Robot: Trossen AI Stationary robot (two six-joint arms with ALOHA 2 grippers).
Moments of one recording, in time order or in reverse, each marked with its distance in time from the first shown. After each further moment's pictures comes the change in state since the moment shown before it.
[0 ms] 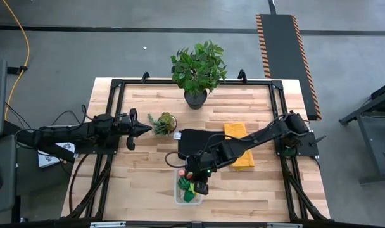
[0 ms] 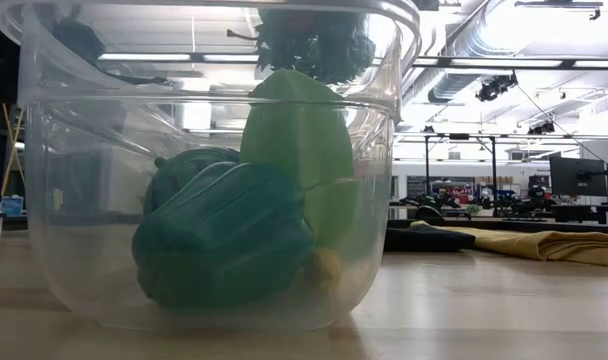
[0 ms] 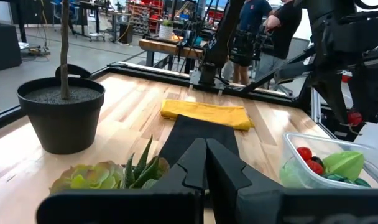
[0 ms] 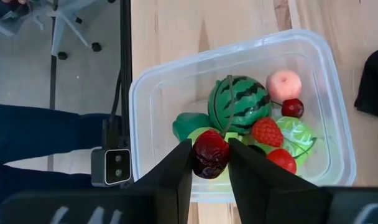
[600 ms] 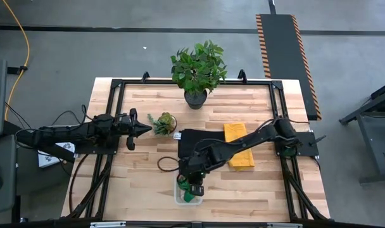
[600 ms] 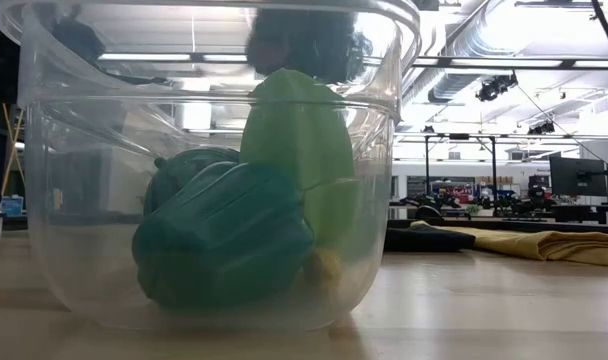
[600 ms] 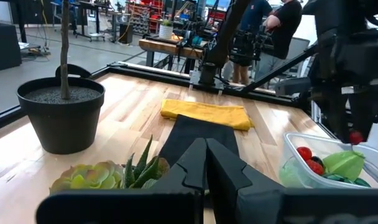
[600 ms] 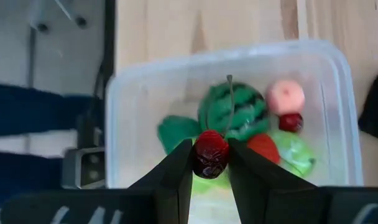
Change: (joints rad) left arm 0.000 0.000 0.000 0.000 0.000 0.000; right arm -0.017 0.134 0.146 -0.092 -0.011 -0.105
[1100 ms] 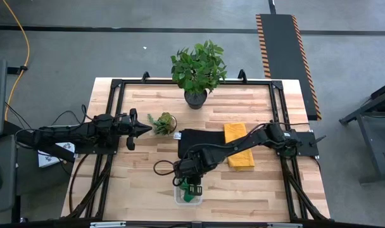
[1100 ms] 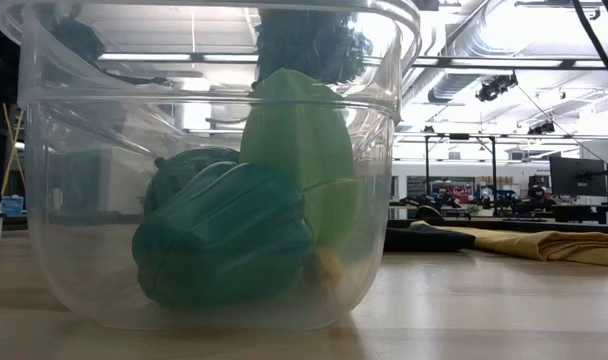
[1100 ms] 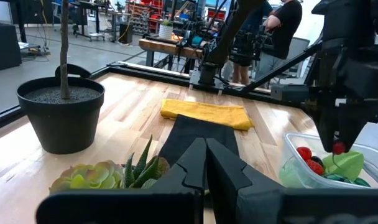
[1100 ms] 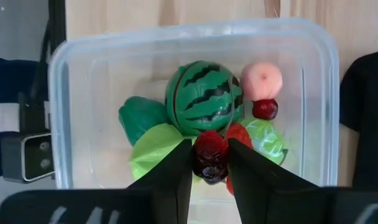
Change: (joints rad) left arm 0.000 0.000 0.000 0.000 0.000 0.000; right arm 0.004 0.154 0.244 -0.276 0.061 -0.090
